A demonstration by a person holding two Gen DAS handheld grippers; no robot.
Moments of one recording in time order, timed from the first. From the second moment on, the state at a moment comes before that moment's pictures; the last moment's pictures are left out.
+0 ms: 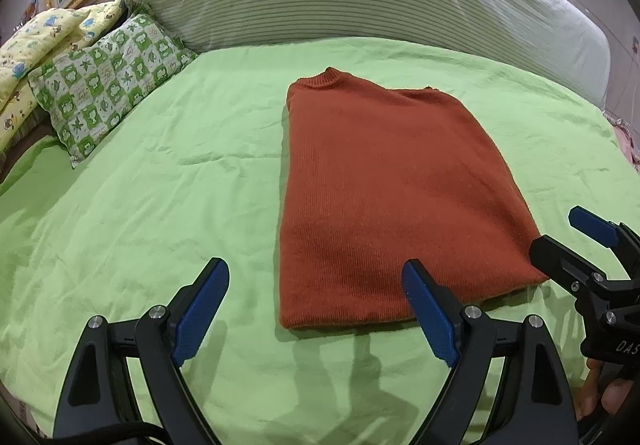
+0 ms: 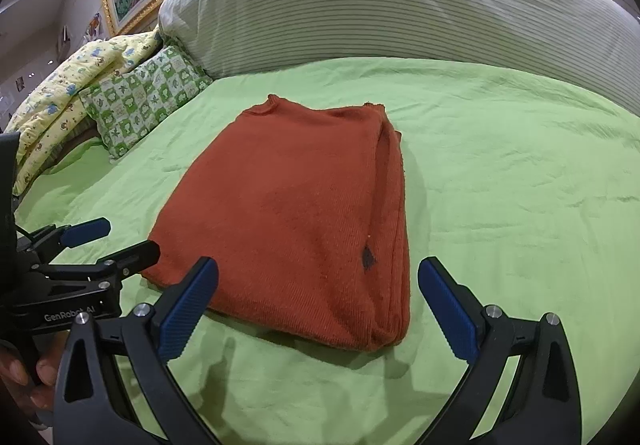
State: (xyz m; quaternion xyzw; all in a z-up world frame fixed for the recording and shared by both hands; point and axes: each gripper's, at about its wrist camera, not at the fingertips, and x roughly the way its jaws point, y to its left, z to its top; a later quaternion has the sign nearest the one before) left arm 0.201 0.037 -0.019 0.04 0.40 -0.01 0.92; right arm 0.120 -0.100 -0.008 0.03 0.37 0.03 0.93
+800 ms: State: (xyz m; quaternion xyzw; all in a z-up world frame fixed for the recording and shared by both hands) left arm 0.209 0.035 -0.019 0.04 0.41 -0.01 0.91; right arm 0.129 -0.109 -0.009 0.04 0.37 0.02 0.93
